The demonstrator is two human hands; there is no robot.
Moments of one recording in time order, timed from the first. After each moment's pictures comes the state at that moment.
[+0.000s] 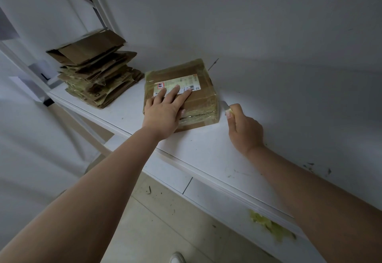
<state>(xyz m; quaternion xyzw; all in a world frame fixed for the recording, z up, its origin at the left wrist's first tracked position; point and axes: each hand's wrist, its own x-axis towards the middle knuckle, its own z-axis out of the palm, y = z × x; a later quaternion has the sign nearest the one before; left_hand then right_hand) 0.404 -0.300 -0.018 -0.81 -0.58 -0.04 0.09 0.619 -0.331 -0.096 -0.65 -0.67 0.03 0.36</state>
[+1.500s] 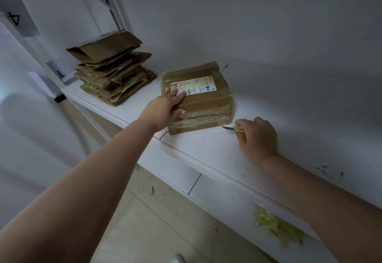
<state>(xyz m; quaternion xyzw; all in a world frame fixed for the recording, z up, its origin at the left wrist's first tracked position) 0.358 -0.295 0.004 -0.83 -0.56 -0.07 -0.03 0.615 -0.347 -0.099 -0.57 -0.71 -0.14 0.39</state>
